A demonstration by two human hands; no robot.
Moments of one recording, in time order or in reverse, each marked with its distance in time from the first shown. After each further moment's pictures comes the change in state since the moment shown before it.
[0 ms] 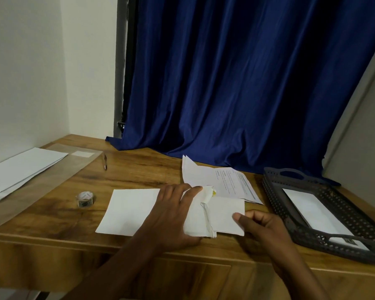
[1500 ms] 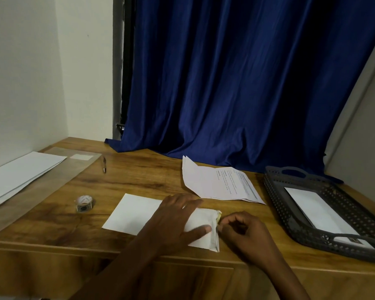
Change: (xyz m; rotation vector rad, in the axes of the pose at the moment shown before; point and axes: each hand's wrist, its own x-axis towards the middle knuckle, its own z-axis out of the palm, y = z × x) left_hand 0.004 -0.002 0.003 -0.054 -0.254 -0.057; right_hand 0.034 0.046 0.019 -0.464 -0.003 -0.259
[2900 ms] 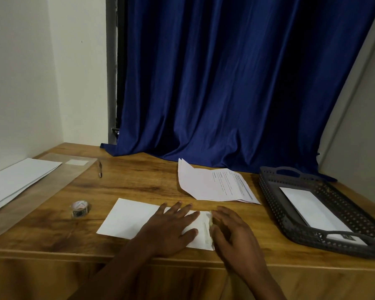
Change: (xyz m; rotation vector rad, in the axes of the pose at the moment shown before) left_hand 0.009 -0.007 0.007 0.182 -0.341 0.005; right_hand -0.013 -0.007 0.023 -0.326 0.075 -0.092
